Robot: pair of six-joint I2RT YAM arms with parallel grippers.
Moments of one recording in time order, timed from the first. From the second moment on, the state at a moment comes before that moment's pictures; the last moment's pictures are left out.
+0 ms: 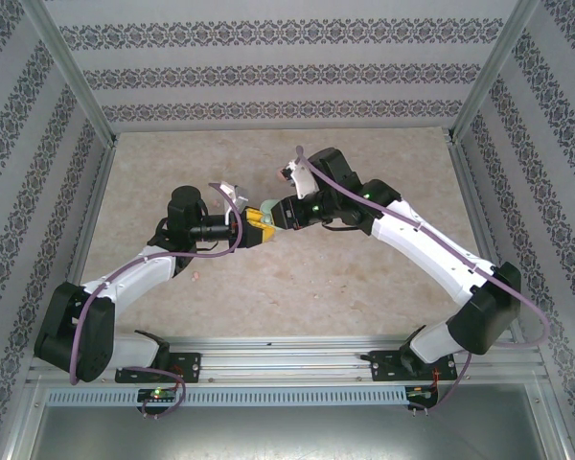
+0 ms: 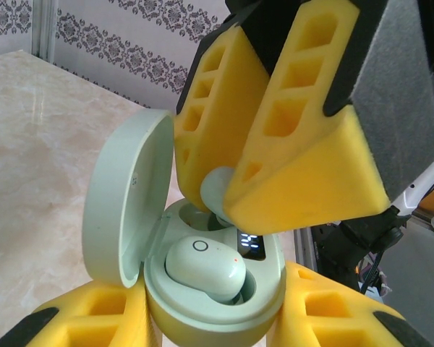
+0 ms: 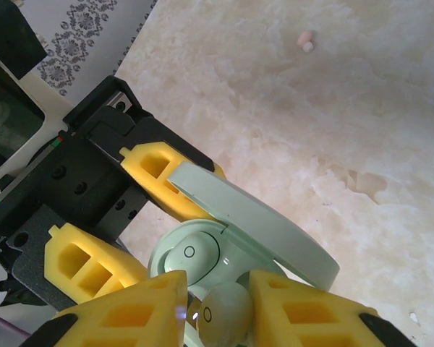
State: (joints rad) left arm -0.34 1.32 0.70 0.40 1.02 -0.17; right arm 0.68 1.49 1.42 -0.70 -0.43 0.38
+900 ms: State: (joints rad) left arm -0.34 1.32 0.70 0.40 1.02 -0.17; right arm 0.67 1.50 1.46 -0.74 -0.41 0.37
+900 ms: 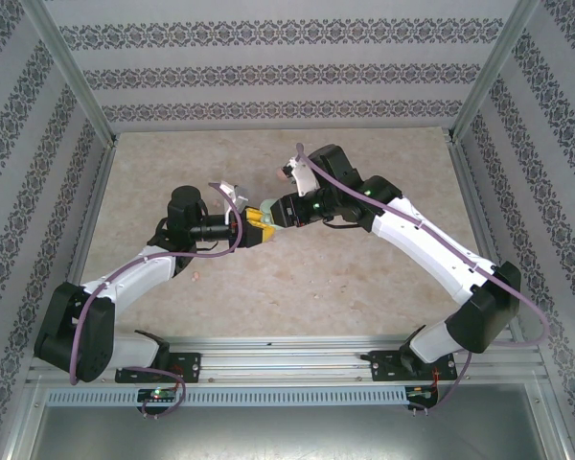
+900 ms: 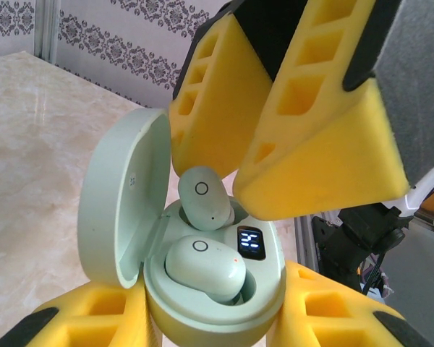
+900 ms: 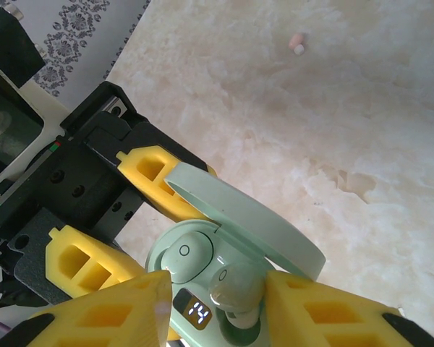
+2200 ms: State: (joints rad) left arm -0.34 1.30 0.70 0.40 1.00 -0.16; right arm 0.70 1.53 1.57 -0.83 -0.34 0.40
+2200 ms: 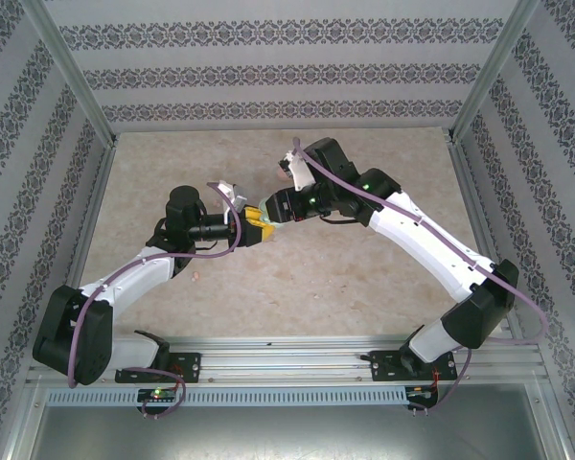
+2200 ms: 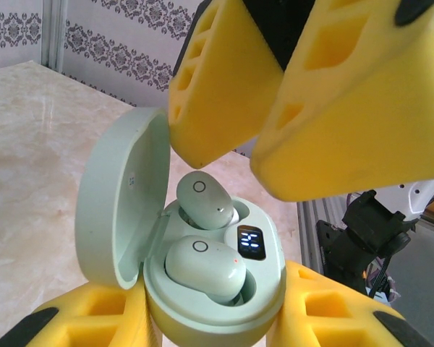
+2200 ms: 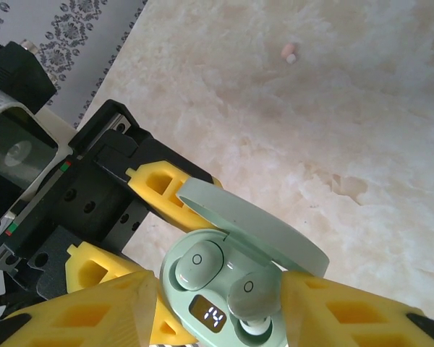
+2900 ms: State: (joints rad) left arm -0.34 1.30 0.70 0.35 1.00 -0.11; right arm 0.80 1.56 1.63 -0.92 -0.11 0.52
